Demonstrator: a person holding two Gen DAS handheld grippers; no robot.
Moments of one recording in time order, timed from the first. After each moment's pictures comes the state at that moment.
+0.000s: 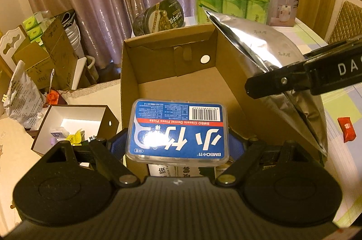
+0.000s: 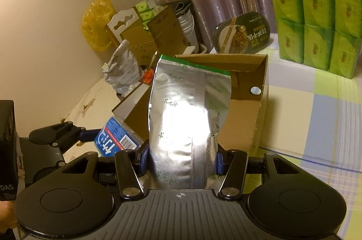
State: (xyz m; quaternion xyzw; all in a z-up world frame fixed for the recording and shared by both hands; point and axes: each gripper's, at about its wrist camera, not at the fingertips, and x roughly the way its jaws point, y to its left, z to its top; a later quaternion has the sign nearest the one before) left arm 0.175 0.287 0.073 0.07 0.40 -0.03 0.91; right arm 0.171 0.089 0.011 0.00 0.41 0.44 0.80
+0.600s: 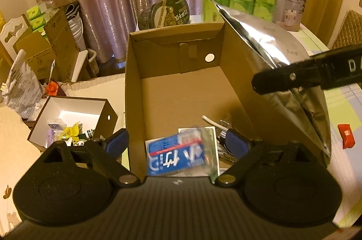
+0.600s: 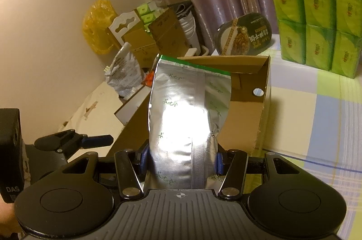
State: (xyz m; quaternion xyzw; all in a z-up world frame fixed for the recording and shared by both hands) left arm 0.173 0.297 0.067 0.05 0.41 -0.02 0.91; right arm 0.175 0.093 0.013 0.02 0.41 0.44 0.80
